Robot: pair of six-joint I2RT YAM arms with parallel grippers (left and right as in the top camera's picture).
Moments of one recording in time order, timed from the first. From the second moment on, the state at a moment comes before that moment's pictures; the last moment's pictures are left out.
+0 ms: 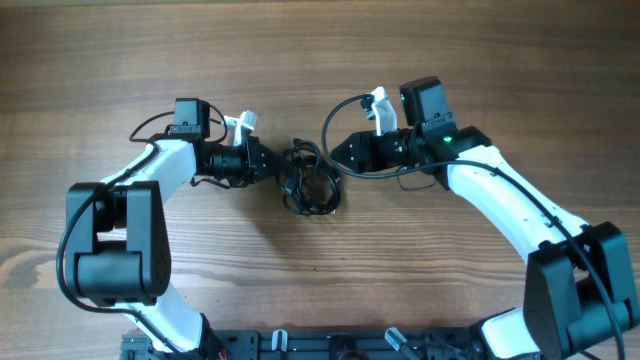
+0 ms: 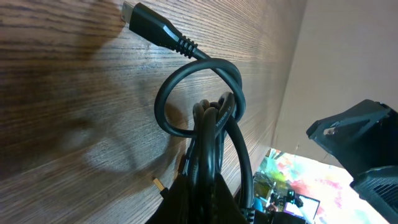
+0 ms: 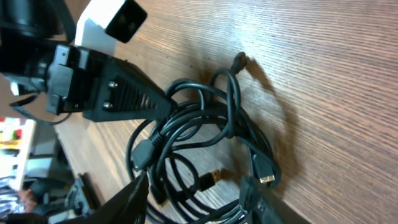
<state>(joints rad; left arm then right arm) -0.01 1.86 0.99 -0.47 1.00 -0.27 0.37 1.65 1.05 -0.35 -0.68 0.28</state>
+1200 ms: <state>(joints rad) -0.17 1.86 0.99 -0.45 0.68 -0.26 0.65 1.84 1.06 -0.13 -0.06 0.02</state>
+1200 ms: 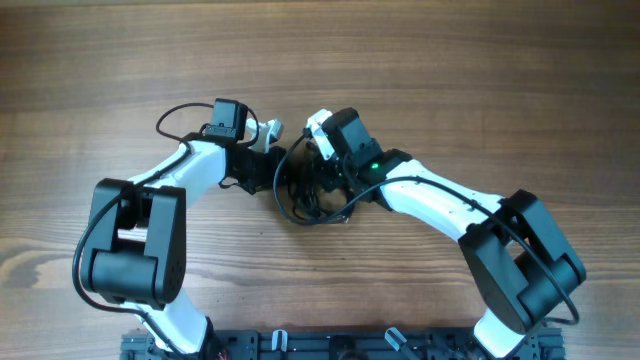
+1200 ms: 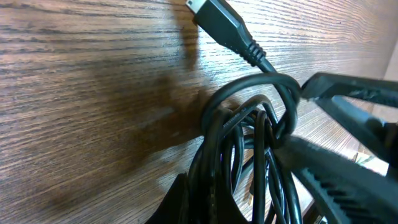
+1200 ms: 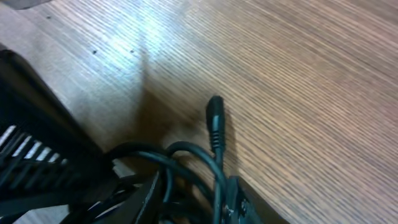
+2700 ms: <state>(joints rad) -0.17 1.86 0.99 -0.45 0.67 -0.26 0.65 1.90 1.10 -0.24 -0.01 -0.14</state>
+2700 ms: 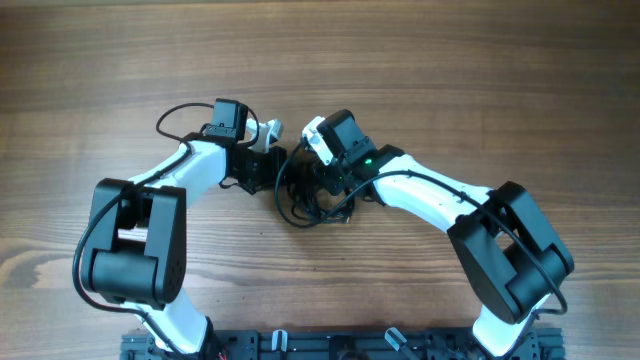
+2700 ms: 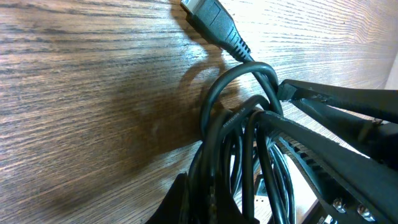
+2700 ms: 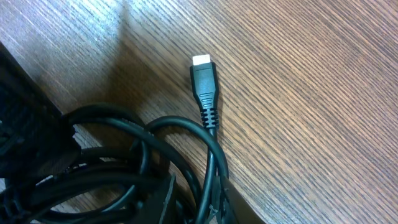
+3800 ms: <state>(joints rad) -0.18 1.86 0.99 -0.45 0.68 -0.26 0.56 1.91 1.23 -0.54 -0.22 0.22</state>
